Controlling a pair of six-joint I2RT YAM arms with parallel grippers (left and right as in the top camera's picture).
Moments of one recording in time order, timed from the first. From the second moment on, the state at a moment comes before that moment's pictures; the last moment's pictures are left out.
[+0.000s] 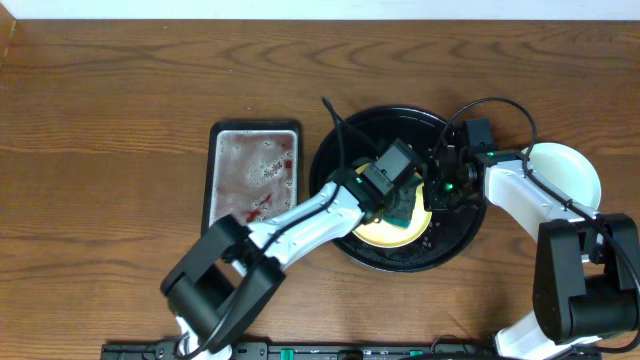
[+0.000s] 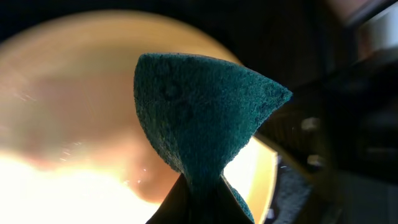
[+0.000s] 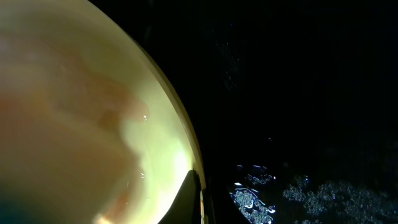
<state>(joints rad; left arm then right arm) -0.84 1.89 1.23 -0.38 0.11 -0.63 0.15 1.76 0.95 -0.61 -0.28 0.13</state>
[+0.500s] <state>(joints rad) -0.75 1.88 1.23 -0.51 0.00 -0.55 0.15 1.76 0.95 -0.61 -0.28 0.13</state>
